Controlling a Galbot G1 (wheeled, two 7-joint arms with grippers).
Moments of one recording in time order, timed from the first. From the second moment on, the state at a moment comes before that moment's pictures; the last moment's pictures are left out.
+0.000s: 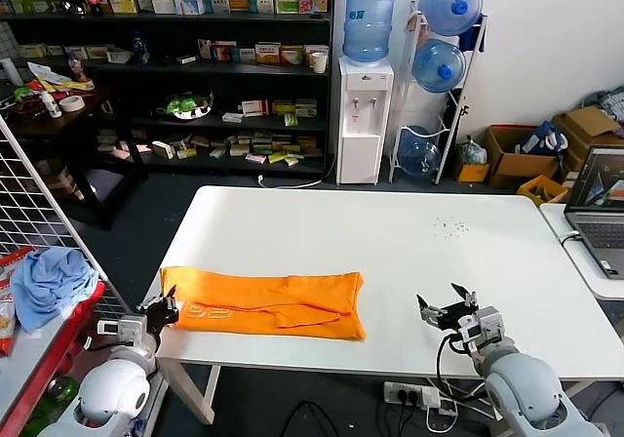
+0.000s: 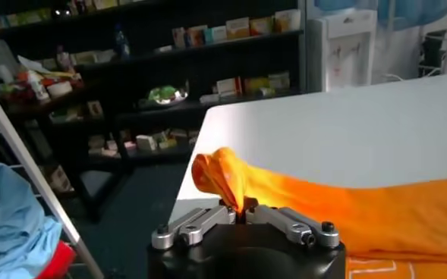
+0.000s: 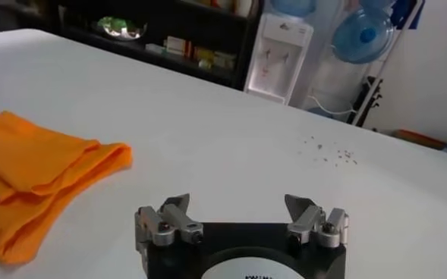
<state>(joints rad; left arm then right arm) 1.27 -0.94 -0.37 -1.78 -0.51 0.29 -0.28 -1.28 0.97 0.40 1.85 0.38 -0.45 0.06</state>
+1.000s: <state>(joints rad) 1.06 -1.29 0.09 -1.79 -0.59 0.30 -0.36 -1.31 1.08 0.43 1.78 0.22 -0.16 0.11</state>
